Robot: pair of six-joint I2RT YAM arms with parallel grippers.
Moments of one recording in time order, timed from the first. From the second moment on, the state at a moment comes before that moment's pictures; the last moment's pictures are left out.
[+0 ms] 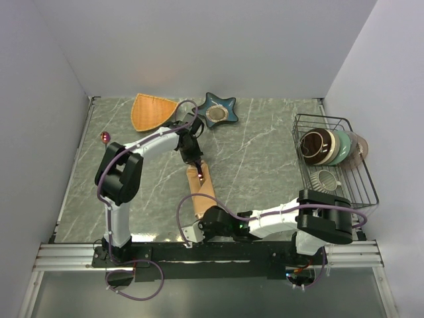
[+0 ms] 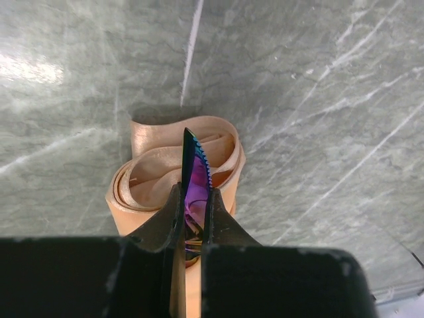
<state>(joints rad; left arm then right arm) -0.55 1.98 1.50 -0.70 0.06 -0.86 1.33 1.56 0.56 0.28 0.09 -0.75</state>
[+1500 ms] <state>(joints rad) -0.63 1.93 1.46 -0.69 -0.05 -0.86 1.33 1.59 0.60 0.27 0.09 -0.73</state>
